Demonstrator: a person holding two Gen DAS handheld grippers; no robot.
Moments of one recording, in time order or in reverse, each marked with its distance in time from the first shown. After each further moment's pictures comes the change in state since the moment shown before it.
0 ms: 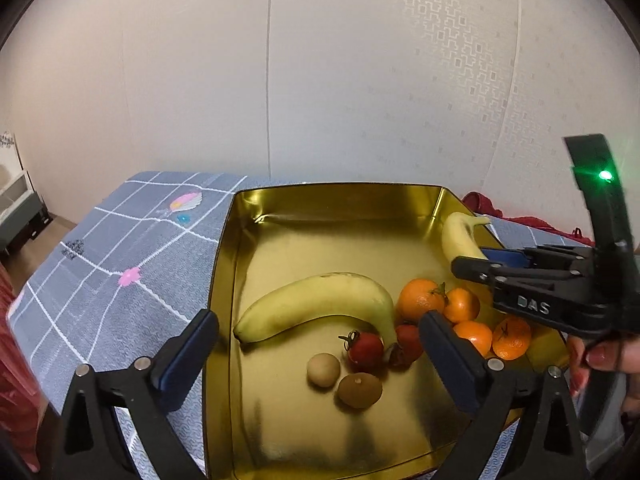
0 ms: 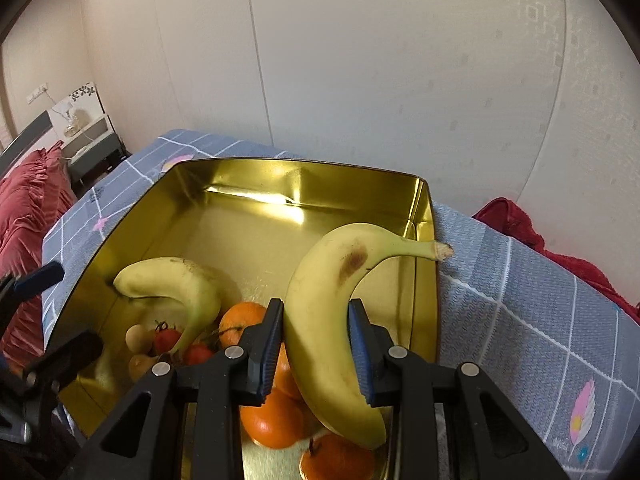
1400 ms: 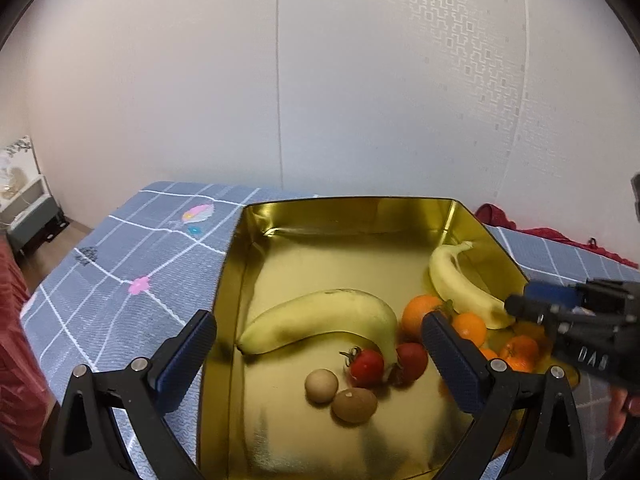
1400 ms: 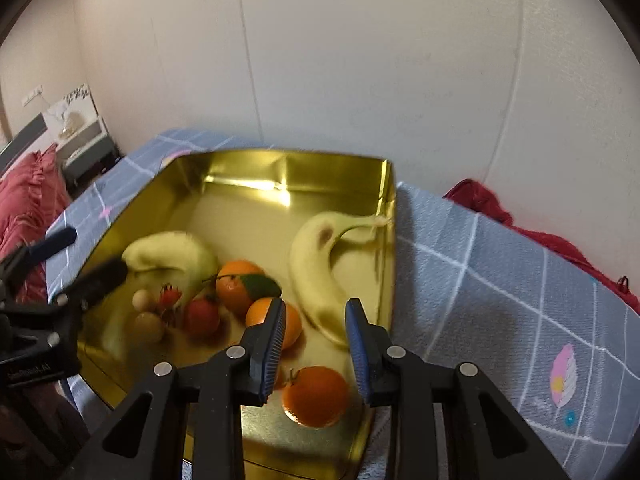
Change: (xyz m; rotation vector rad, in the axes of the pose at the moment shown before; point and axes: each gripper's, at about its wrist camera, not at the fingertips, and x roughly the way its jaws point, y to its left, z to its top) left arm 0.001 -0.013 0.005 -0.004 -0.046 0.092; right arm -0.040 -0.008 -0.027 0.014 0.013 -0.017
